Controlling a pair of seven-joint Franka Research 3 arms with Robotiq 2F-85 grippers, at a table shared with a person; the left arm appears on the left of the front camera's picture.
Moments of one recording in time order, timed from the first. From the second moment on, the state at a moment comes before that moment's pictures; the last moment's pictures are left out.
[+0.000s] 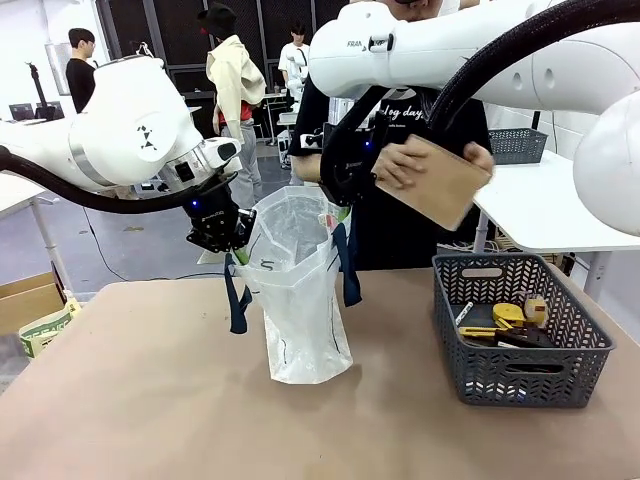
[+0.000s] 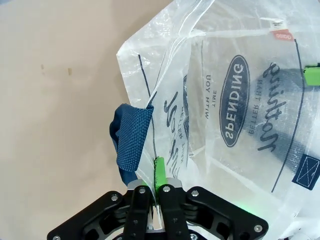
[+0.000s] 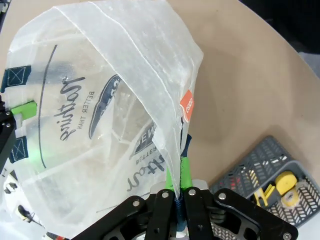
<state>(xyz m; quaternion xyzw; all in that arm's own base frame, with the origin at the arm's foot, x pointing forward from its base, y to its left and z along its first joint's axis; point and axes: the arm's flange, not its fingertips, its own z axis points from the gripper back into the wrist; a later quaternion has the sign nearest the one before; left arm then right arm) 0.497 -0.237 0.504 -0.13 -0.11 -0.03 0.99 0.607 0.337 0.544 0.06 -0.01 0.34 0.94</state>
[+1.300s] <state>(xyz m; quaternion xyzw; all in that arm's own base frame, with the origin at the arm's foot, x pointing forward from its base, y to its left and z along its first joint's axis) 0.496 -0.232 0.505 -0.09 -0.09 -0.06 0.99 0.608 0.332 0.546 0.04 -0.01 0.35 0.94</state>
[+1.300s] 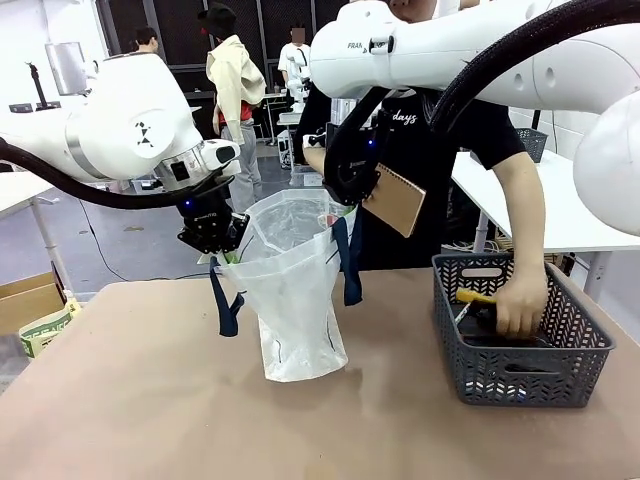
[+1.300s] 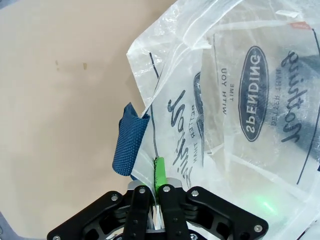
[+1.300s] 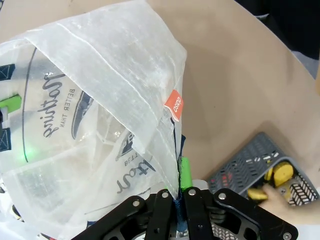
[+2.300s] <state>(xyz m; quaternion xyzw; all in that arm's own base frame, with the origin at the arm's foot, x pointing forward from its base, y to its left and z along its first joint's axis) 0.493 -0.237 0.503 -0.09 -0.09 -0.10 0.99 0.608 0.335 0.548 0.04 -0.02 0.37 0.93</state>
